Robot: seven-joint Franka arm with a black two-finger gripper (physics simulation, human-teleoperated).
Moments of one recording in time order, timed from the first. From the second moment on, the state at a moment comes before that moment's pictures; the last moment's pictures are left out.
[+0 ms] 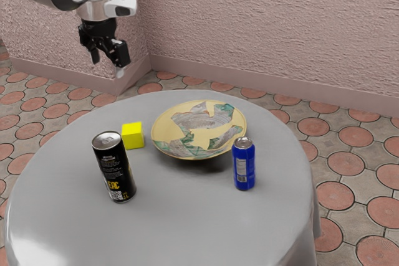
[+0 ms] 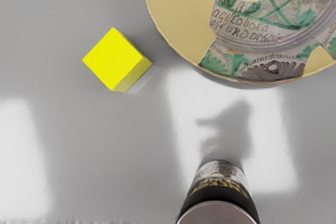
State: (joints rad) arm -0.12 0.03 0.13 -1.60 0.16 1.68 0.16
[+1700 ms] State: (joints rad) arm 0.20 0.50 -0.10 -1.52 0.15 2.02 0.93
